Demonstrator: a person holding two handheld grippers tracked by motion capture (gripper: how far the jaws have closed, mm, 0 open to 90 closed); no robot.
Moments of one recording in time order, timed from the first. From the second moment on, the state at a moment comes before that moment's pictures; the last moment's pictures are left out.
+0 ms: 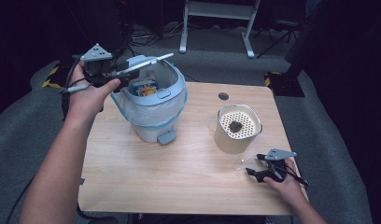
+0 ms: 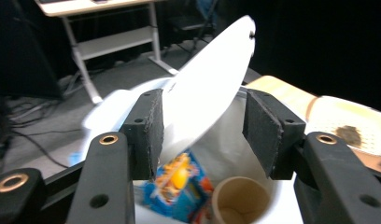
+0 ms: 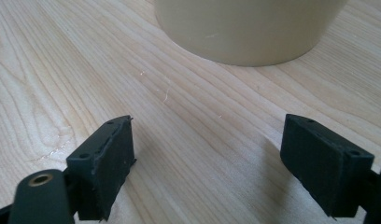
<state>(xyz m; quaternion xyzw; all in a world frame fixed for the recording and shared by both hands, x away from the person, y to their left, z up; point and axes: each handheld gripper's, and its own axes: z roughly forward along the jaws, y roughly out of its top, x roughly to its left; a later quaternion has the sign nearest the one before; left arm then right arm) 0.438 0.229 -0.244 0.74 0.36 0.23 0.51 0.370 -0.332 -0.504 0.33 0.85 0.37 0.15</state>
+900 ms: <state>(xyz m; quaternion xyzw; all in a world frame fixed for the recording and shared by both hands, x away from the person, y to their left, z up) 0.459 0.187 -0.271 0.77 0.38 0.16 0.48 0.370 -0.332 -0.504 0.33 0.85 0.37 0.15</state>
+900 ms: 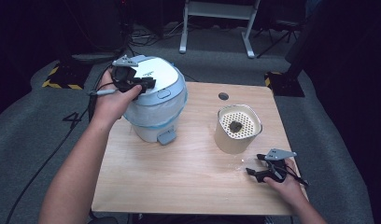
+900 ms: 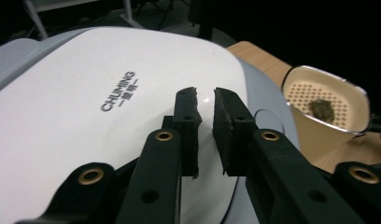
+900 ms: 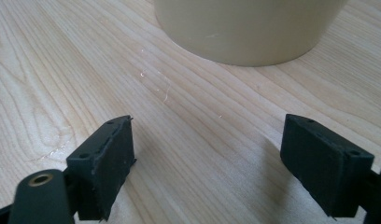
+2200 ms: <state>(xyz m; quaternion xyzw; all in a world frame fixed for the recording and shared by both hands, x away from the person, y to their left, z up) 0.431 0.158 -0.266 0.77 0.32 0.18 0.52 0.370 -0.332 -0.504 0.33 0.85 0.38 0.15</state>
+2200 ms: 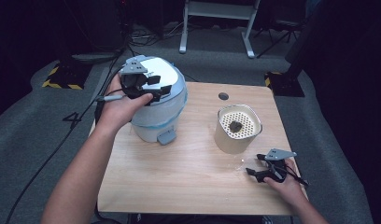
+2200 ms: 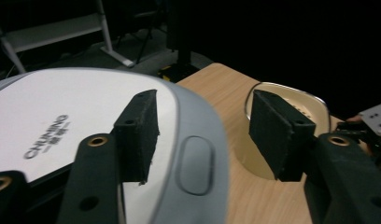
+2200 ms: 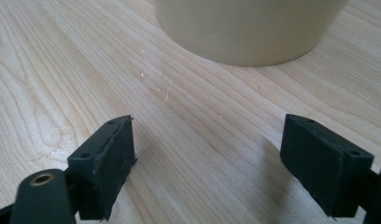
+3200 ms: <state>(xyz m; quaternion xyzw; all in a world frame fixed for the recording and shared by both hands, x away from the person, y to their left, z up) 0.363 0.144 -0.347 0.82 0.27 0.15 0.48 0.370 -0.332 -0.504 0.33 0.85 0.38 0.15</state>
